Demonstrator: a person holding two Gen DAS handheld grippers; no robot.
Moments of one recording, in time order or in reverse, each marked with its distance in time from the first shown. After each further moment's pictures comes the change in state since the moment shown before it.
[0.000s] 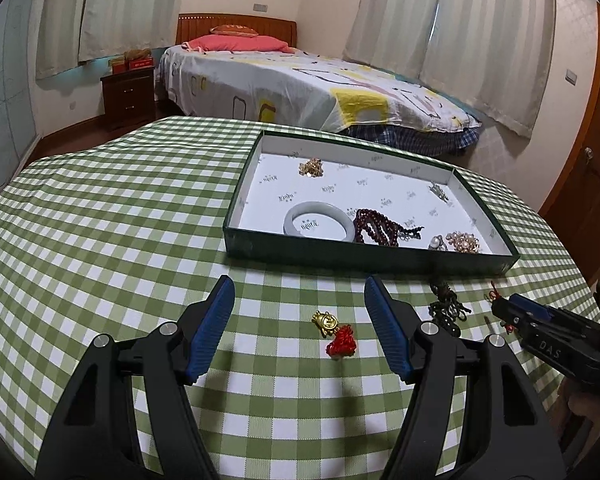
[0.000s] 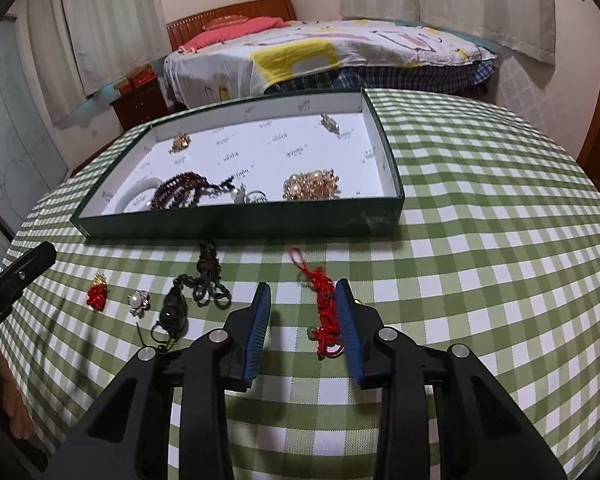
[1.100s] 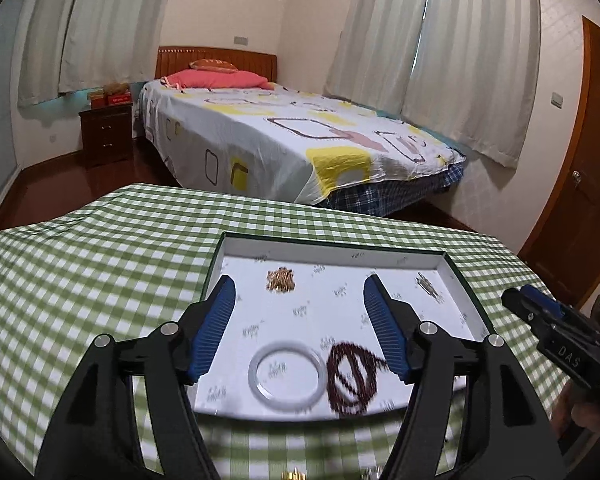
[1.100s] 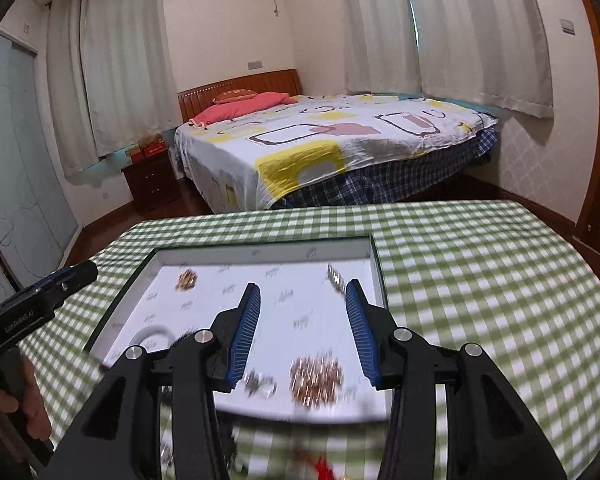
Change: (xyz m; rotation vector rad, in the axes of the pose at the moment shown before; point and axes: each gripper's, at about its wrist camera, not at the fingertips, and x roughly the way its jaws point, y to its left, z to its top) left arm 0.032 -0.021 0.102 0.025 -0.135 -0.064; right arm -0.029 -0.003 0.088 0.015 -0.287 0.042
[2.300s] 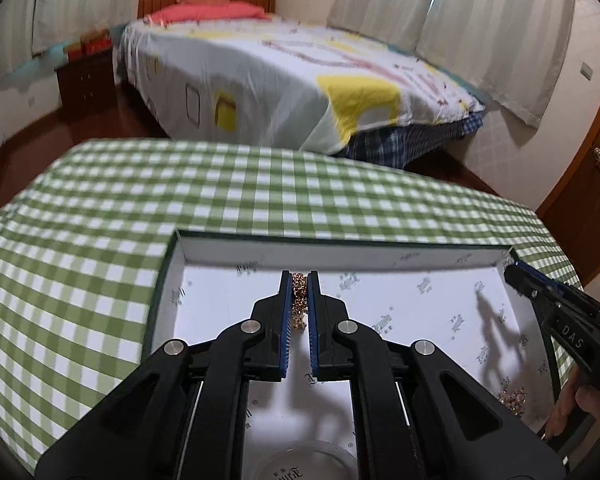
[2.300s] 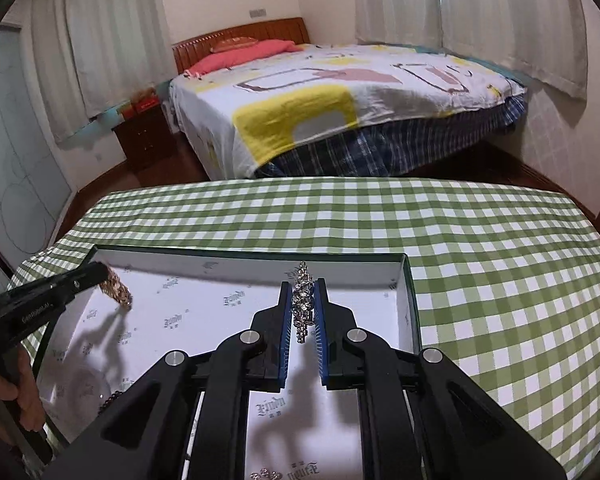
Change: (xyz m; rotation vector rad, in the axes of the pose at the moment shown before) left arm 0.163 0.017 0.027 -0.010 0.290 -0.013; right arm 0.149 -0.014 0.042 -0.036 0.207 0.004
